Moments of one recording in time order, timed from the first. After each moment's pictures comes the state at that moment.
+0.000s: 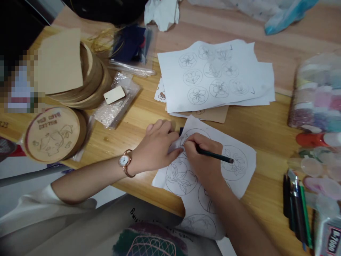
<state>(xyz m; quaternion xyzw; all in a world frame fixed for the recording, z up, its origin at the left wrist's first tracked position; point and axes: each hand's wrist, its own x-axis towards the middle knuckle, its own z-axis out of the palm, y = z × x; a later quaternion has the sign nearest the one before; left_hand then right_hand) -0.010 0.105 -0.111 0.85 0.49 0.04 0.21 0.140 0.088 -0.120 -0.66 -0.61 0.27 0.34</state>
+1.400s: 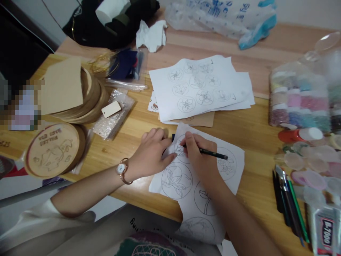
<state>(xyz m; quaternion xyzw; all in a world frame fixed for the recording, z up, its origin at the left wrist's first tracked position) -0.010 0.105 -0.110 0.85 0.49 0.04 0.22 0.153 0.092 -0.125 -0.65 -0.52 0.39 0.40</state>
